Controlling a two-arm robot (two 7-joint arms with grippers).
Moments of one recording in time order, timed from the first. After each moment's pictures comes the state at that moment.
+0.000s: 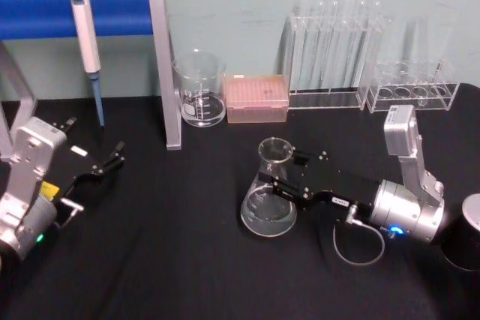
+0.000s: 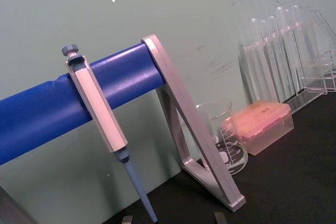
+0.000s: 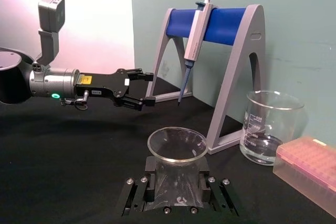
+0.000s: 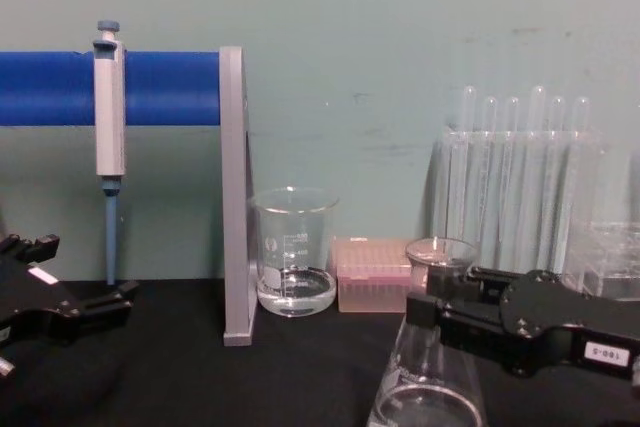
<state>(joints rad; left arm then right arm) -0.20 0.60 0.45 -1.41 -0.25 -0.12 0.03 0.39 0.45 -0.52 -1.20 0.54 -0.22 0.82</state>
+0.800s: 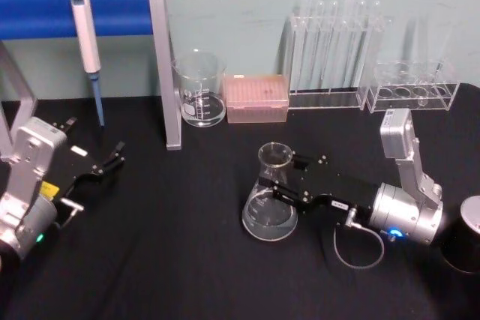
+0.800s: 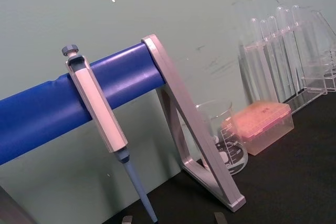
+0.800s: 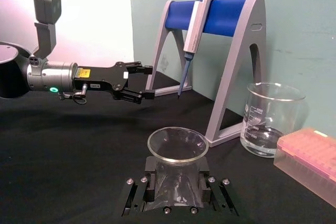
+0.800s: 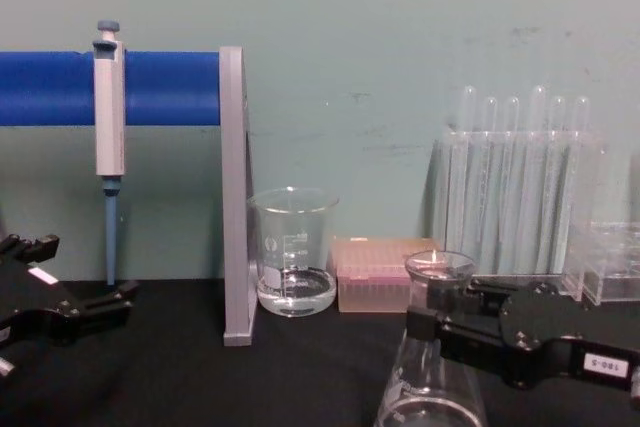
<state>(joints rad) -0.20 0.60 0.45 -1.41 -0.25 -0.12 0.03 0.39 0.45 -0.52 -1.19 0.53 -0.21 0.81</state>
